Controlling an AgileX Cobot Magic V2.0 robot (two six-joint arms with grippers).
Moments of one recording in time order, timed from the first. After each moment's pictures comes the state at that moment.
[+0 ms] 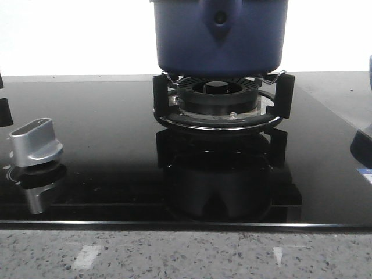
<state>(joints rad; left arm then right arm) -0.01 0.00 0.00 -0.02 0.19 -0.08 -0.02 0.24 -0.34 0.89 0.38 -0.78</state>
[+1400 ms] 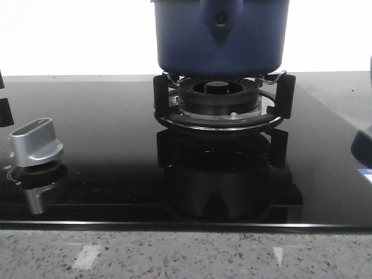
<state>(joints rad) -0.01 0.00 0.00 -0.02 0.19 -0.08 -0.02 -0.01 0.01 -0.08 0.15 0.13</state>
